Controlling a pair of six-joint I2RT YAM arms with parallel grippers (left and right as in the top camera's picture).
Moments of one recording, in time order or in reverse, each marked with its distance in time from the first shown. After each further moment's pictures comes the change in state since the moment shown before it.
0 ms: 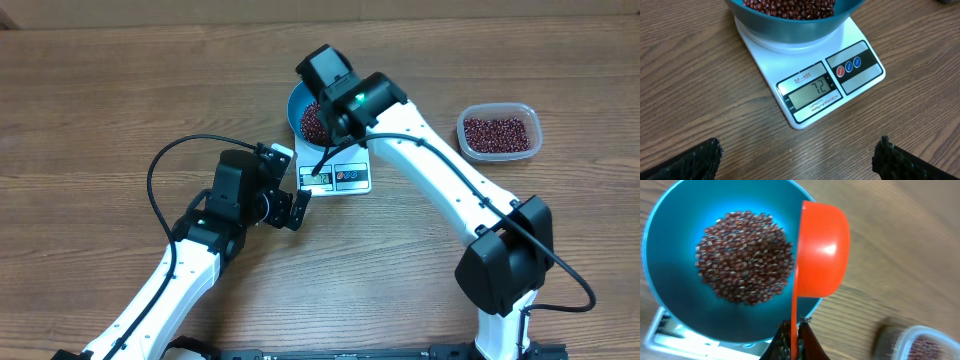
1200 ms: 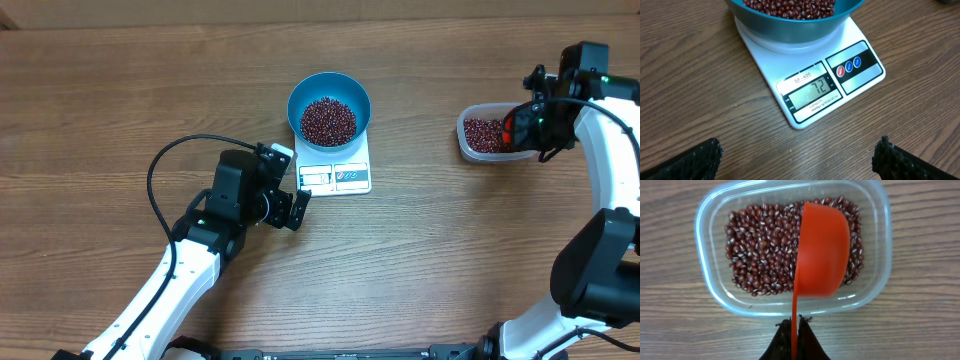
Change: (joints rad) left arm 0.000 0.000 0.000 0.000 0.000 0.000; right arm -0.858 -0.183 -0.349 -0.026 -0.489 -0.193
